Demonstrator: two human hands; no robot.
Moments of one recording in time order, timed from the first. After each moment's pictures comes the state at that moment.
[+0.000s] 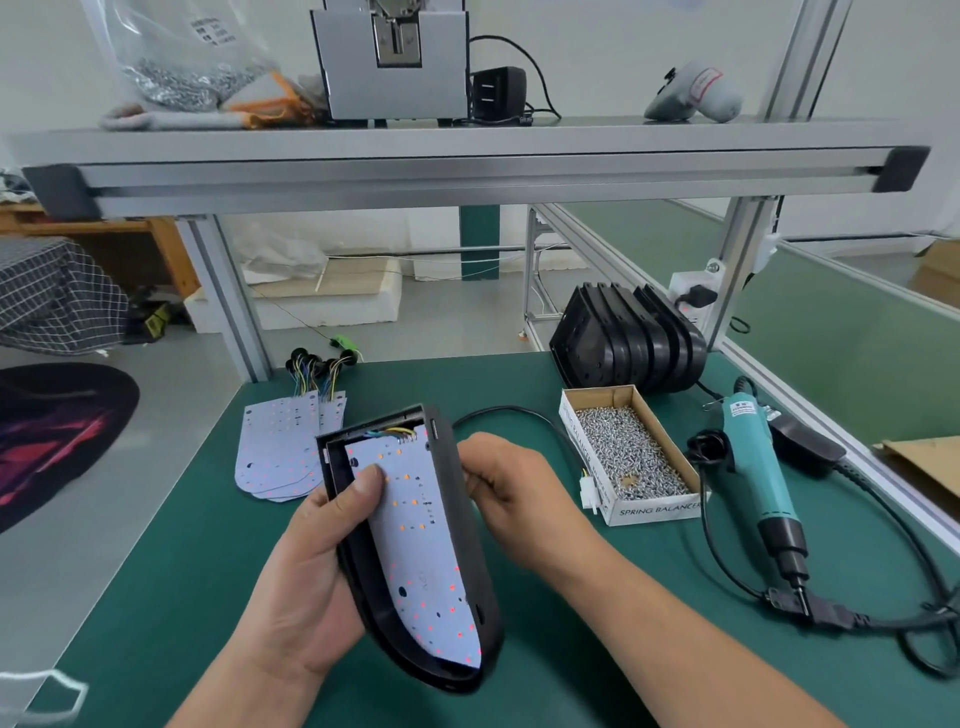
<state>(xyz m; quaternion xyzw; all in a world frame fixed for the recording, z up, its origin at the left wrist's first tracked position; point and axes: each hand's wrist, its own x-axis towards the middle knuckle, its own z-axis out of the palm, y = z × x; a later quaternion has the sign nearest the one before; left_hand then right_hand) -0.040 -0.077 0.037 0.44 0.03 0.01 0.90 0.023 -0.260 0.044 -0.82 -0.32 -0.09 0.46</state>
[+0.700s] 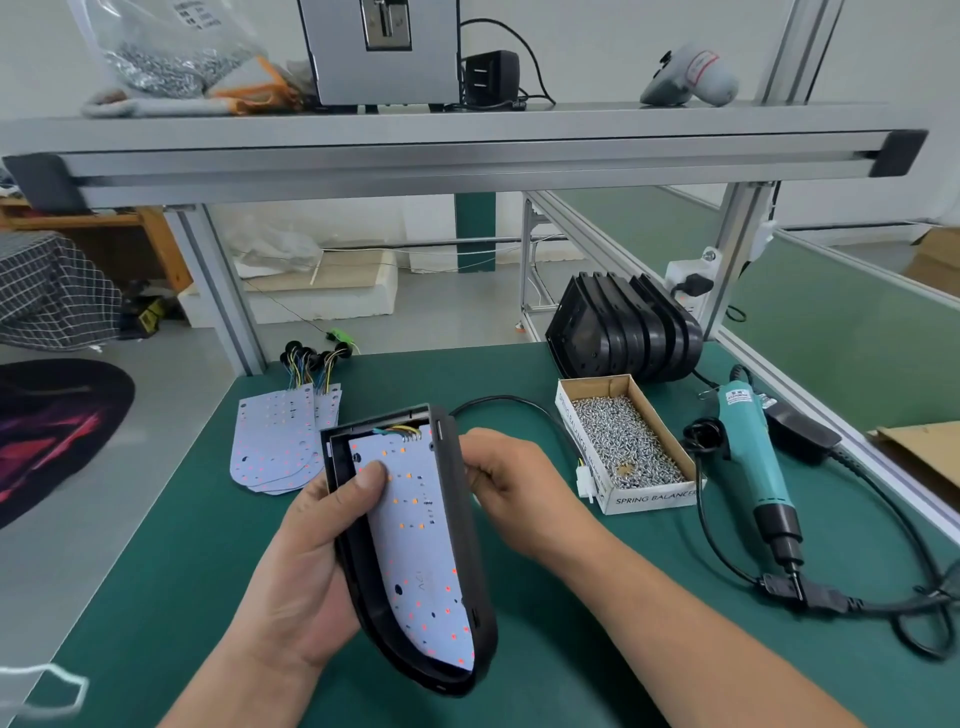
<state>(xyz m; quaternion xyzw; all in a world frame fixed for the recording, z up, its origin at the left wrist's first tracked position) -0.041 -0.077 0.035 0.45 0.02 0.00 0.89 0.032 -0.265 0.034 -0.83 -0.31 -0.06 0.45</state>
